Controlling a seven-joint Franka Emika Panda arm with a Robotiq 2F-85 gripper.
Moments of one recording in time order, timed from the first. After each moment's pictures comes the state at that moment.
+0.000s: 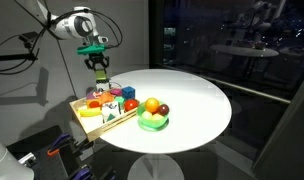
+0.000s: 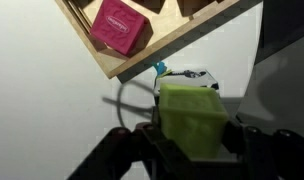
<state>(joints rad) 0.28 0.13 0.27 -2.15 -0.13 2.32 -0.31</state>
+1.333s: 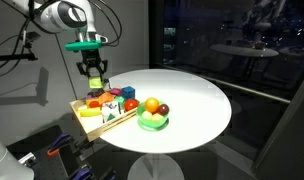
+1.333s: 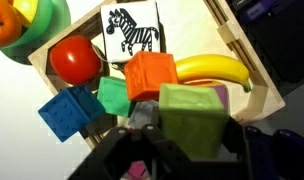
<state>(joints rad) 0.23 -0.20 0.16 -2.42 -0.13 2.07 -0.45</state>
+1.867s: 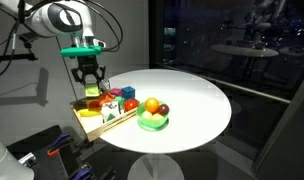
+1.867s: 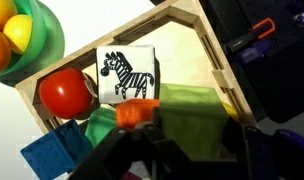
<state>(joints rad) 0.23 -0.33 0.08 -2.58 -0.13 2.09 -0.62</state>
